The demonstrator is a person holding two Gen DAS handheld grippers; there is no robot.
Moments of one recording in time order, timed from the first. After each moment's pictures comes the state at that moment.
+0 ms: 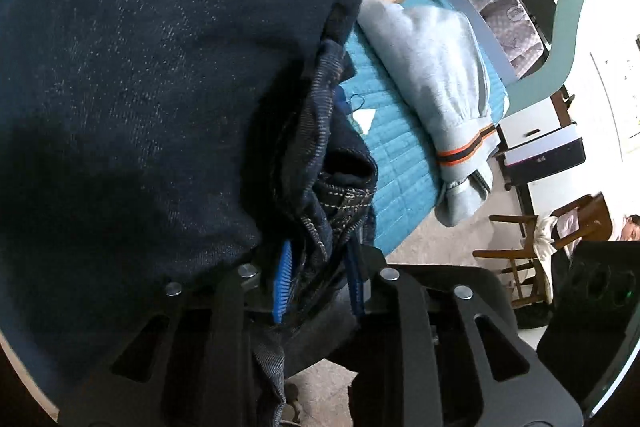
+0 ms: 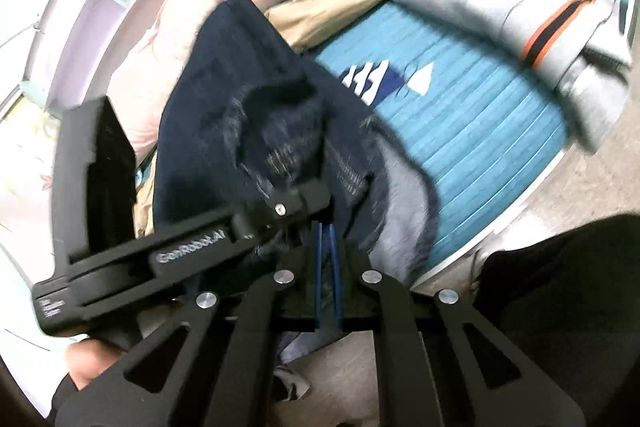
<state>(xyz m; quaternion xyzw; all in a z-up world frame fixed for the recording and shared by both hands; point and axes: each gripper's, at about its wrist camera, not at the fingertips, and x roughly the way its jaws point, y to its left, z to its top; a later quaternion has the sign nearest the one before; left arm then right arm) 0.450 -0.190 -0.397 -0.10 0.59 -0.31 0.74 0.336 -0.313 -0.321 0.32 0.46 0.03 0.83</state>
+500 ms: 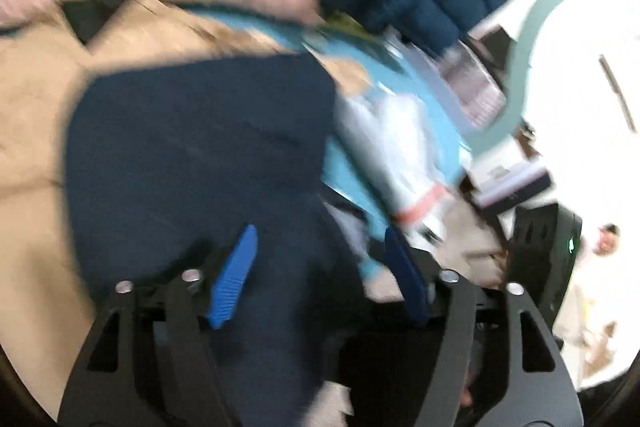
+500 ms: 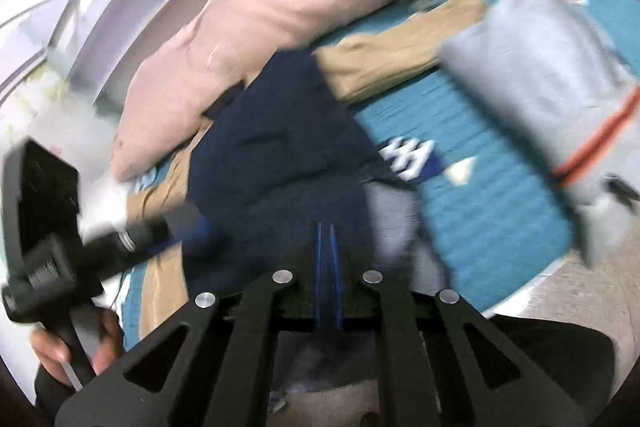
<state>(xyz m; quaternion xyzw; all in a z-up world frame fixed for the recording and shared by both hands) 0.459 -0.102 -0.314 -0.14 0.48 -0.32 0.81 0.401 -0.306 -0.296 0.25 0.45 0.09 0.85</state>
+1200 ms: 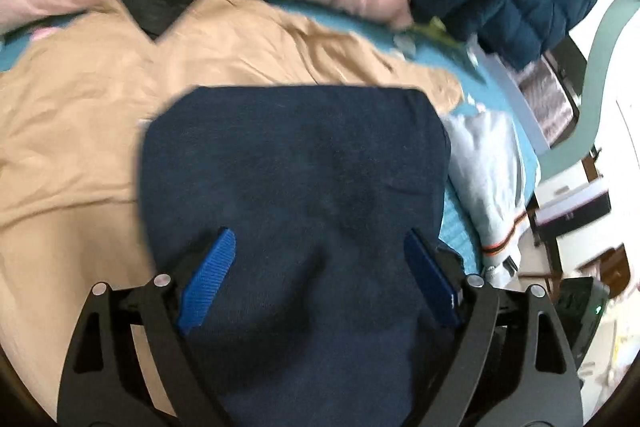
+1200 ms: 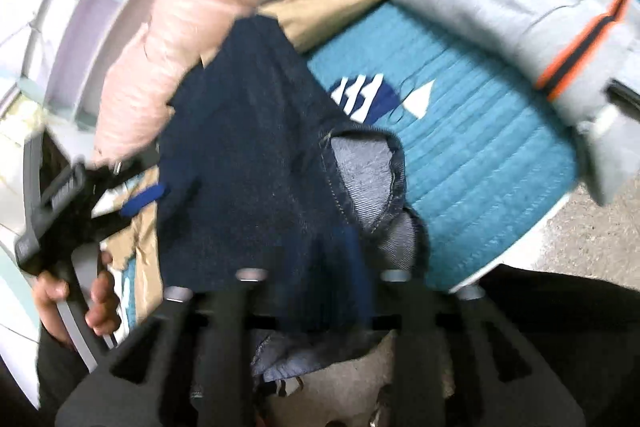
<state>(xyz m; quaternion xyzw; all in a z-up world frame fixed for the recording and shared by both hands) 0.496 -0.072 -0.348 -0.11 0.51 -0.21 0.83 0.367 -0.352 -0.341 0.32 0.48 0.04 0.82</state>
